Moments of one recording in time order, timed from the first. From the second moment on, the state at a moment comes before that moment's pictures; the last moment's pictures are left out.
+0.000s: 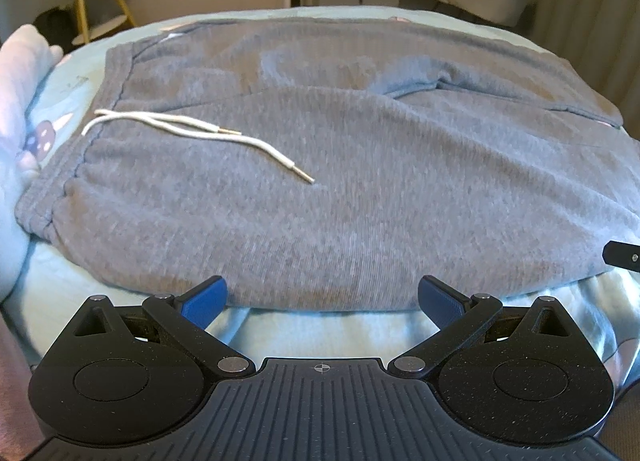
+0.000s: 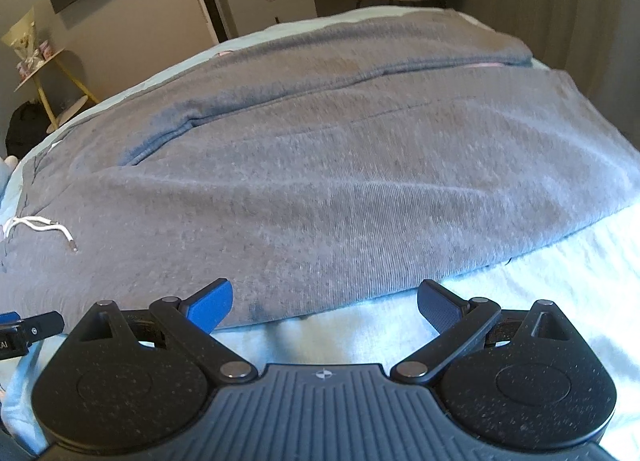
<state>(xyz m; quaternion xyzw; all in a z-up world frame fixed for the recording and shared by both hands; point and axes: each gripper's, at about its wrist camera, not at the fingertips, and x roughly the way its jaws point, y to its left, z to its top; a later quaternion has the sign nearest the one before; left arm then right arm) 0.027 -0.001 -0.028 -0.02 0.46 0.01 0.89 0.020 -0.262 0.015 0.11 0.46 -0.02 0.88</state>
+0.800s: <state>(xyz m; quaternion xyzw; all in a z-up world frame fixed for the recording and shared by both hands) 0.123 0.016 0.011 -0.13 0.39 0.10 0.91 0.076 -0.302 -0.025 0.11 0.46 -0.09 0.88</state>
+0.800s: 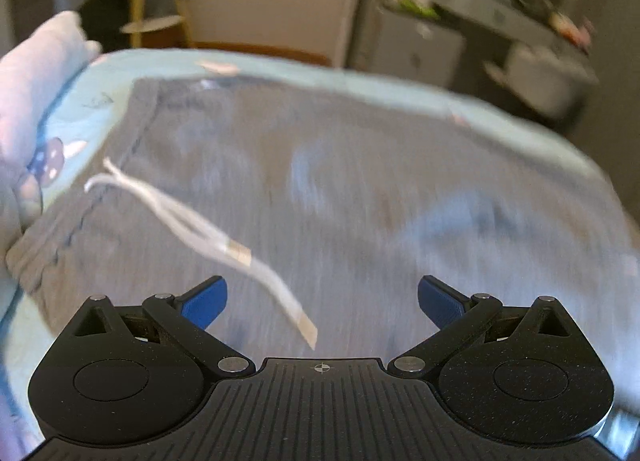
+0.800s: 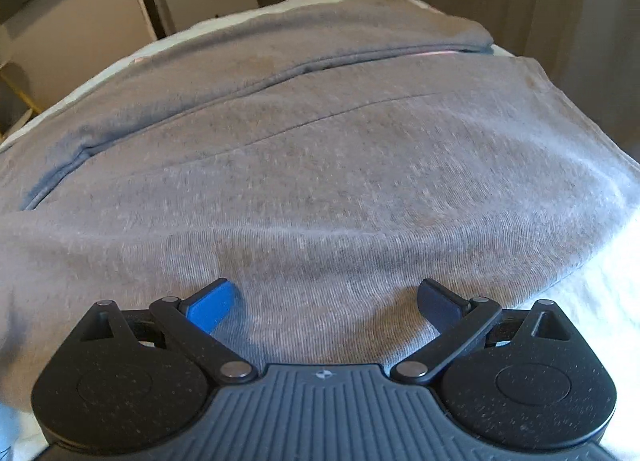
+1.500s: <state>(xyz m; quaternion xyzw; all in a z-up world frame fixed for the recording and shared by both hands) 0.197 0.067 -0.069 -0.13 0.26 0.23 0.93 0.410 -0.434 0.023 0.27 0.37 -0.18 0.87</state>
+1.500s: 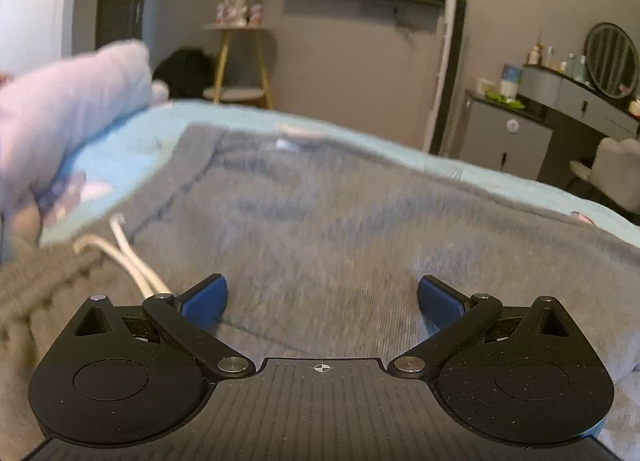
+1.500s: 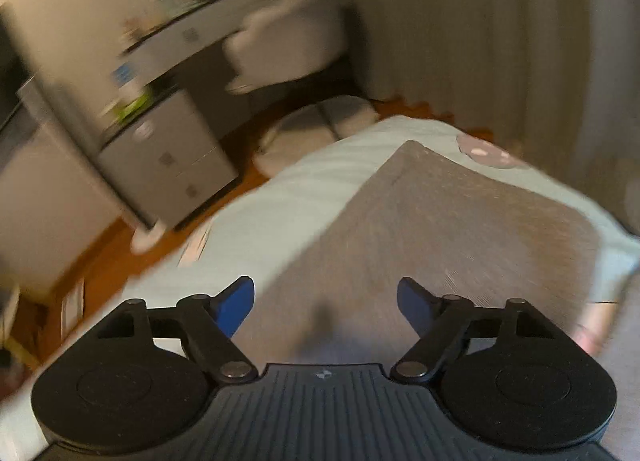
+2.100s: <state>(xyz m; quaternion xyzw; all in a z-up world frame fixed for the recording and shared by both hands) 0.205 0.065 -0.087 -0.11 0.25 0.25 0.93 0.405 -0.419 0.022 0.17 0.34 -0.23 0.90</state>
